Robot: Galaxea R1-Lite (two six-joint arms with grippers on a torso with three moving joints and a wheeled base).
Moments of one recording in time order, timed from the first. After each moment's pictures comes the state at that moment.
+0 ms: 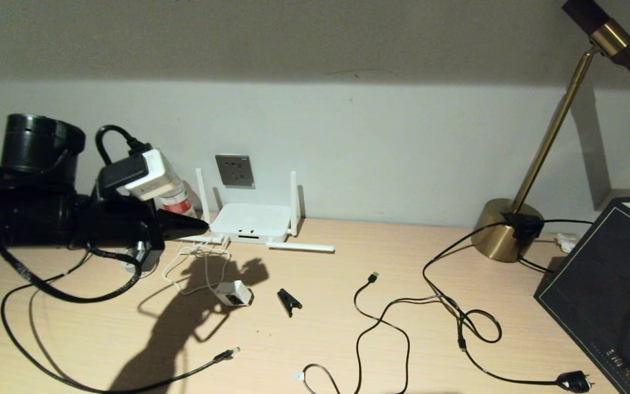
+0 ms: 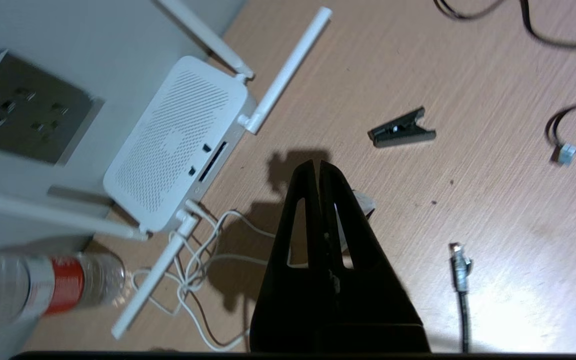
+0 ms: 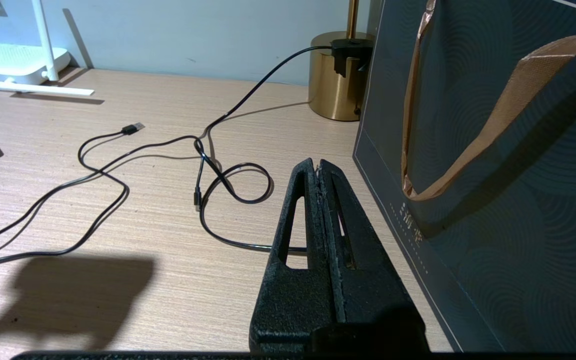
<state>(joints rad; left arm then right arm) -0.10 1.61 -1.13 0.11 -0.55 0.91 0.00 0.00 0.00 -0.09 0.01 -0.01</state>
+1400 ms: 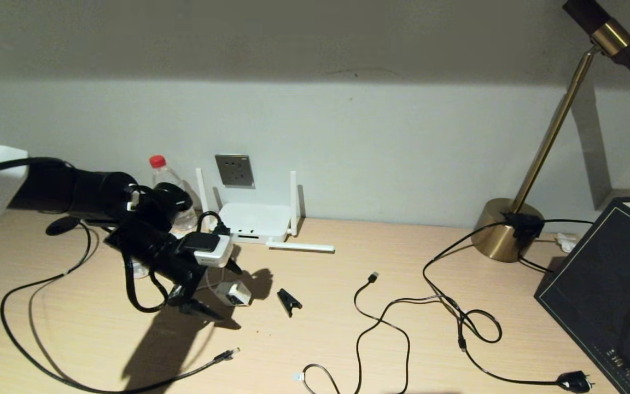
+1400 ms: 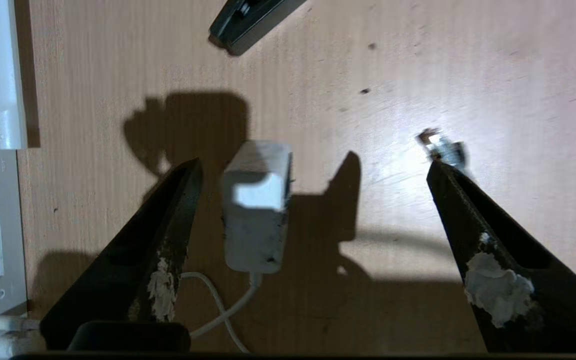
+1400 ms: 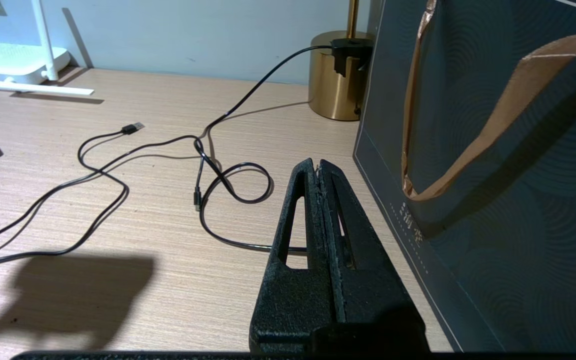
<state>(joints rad) -0.12 2.11 -1.55 0.74 -0.57 1.57 0.00 0.00 0.00 -0.09 0.01 -0.01</state>
